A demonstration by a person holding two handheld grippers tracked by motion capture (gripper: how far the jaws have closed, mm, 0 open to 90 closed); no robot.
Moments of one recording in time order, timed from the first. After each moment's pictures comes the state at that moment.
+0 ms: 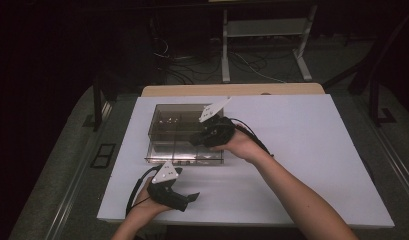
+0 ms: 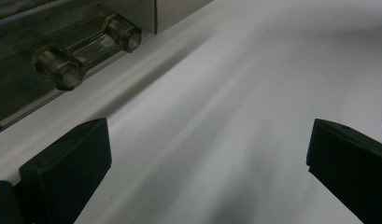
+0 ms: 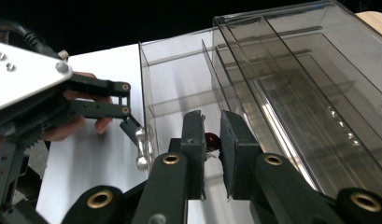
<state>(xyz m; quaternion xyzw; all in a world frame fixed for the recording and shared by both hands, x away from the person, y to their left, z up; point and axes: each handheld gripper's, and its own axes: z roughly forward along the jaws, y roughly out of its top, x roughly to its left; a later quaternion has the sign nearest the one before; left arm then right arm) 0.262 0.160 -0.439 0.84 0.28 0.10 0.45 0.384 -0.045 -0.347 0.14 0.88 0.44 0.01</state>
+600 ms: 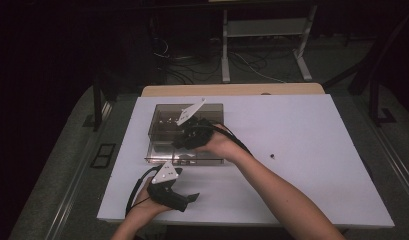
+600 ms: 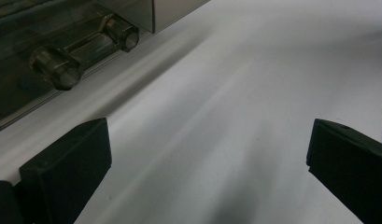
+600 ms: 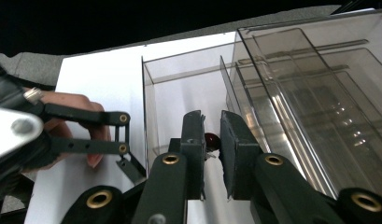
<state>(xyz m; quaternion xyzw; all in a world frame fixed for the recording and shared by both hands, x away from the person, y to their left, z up) 0.262 0.161 -0.439 0.85 0.27 0.10 0.44 0.390 0.008 -0.355 0.12 0.90 0.42 0.01</state>
